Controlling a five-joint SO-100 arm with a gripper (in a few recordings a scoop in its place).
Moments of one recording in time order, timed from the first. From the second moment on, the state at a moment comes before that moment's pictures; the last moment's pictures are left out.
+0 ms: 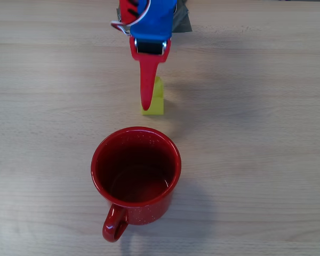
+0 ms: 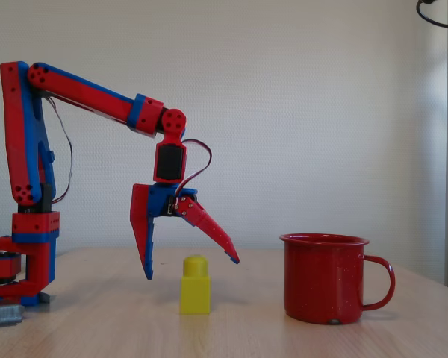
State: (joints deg) arm -1.6 100.8 117.8 70.9 7.3
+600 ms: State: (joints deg) arm -0.9 93.1 117.4 63.2 5.4
